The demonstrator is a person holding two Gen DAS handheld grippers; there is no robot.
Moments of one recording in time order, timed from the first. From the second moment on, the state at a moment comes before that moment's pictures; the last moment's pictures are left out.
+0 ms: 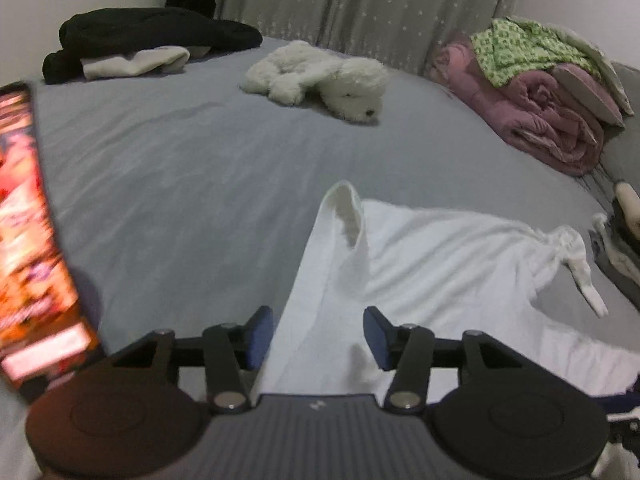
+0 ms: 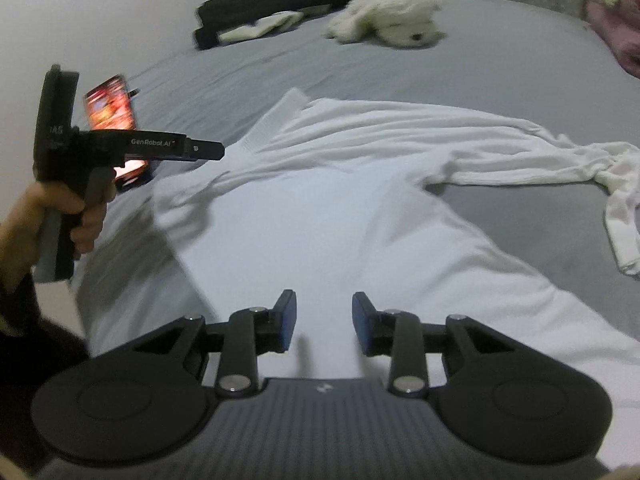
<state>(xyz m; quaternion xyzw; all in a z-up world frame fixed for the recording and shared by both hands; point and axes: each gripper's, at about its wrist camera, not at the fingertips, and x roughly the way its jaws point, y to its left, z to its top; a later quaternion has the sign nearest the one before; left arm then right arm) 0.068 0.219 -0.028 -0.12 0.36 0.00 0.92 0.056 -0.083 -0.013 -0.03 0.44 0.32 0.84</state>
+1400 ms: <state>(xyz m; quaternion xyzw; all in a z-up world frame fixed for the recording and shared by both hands) 0.185 0.246 -0.053 -0.23 0.35 -0.02 0.91 0.291 -0.101 -0.017 -0.07 0.42 0.21 0.88</state>
